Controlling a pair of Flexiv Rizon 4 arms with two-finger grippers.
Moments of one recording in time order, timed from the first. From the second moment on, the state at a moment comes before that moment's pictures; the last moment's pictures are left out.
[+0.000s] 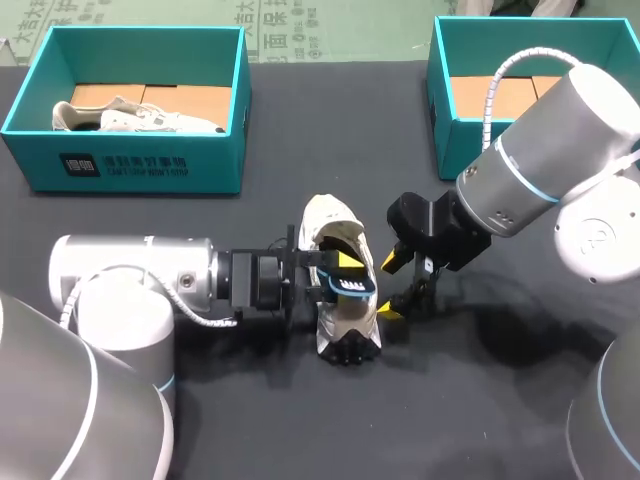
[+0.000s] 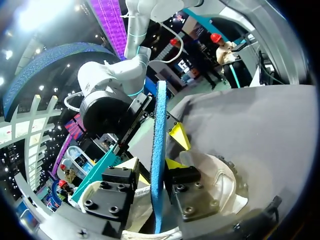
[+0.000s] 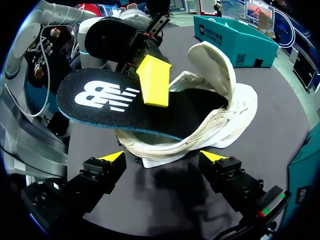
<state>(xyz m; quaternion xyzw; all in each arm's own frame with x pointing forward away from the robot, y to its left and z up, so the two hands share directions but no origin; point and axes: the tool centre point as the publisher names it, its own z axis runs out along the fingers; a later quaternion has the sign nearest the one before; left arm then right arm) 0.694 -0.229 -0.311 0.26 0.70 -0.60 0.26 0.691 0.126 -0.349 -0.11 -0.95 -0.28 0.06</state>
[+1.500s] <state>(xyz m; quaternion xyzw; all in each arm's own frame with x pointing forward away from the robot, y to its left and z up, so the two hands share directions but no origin) 0.701 -0.226 -0.316 0.28 0.70 -0.60 0.28 0.691 0.126 -0.349 -0.11 -0.95 -0.28 0.06</state>
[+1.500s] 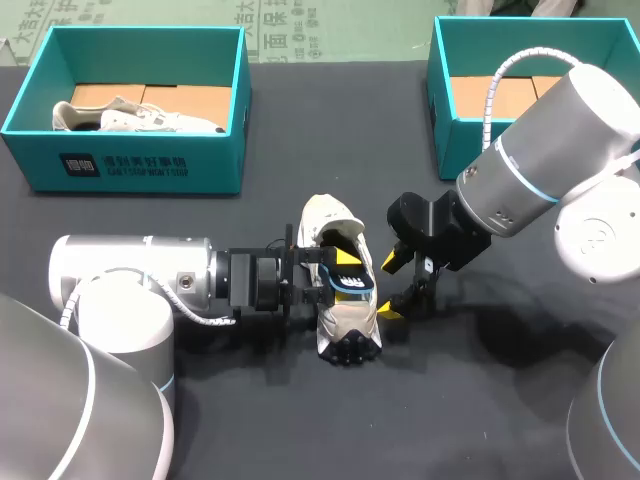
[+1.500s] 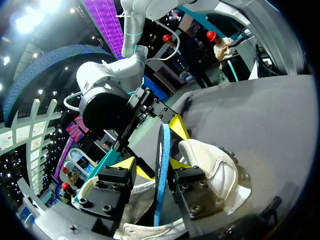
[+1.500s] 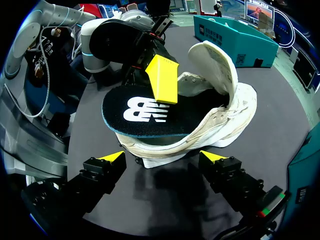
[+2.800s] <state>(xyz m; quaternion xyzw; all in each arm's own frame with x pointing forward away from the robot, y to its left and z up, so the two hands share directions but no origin) 0.707 -0.227 -0.330 0.28 0.74 -0.56 0.26 0.691 0.126 -0.349 -0.11 -0.95 -0.28 0.06</state>
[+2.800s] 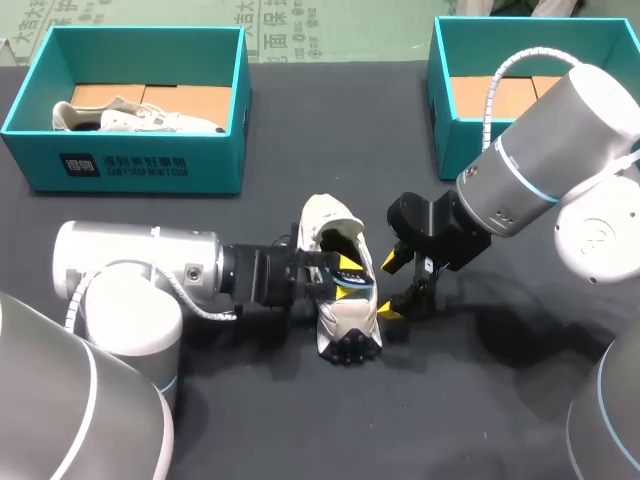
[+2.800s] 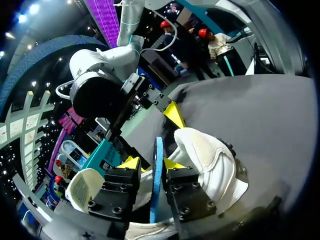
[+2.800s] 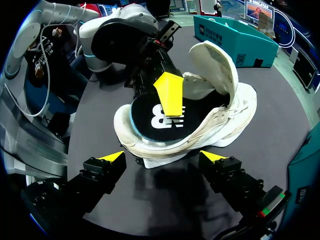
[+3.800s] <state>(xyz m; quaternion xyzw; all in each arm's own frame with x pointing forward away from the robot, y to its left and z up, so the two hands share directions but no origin) 0.712 -0.222 -0.350 0.28 0.76 -0.54 0.24 0.691 0.126 -0.349 -0.11 -0.95 -0.28 0.06</state>
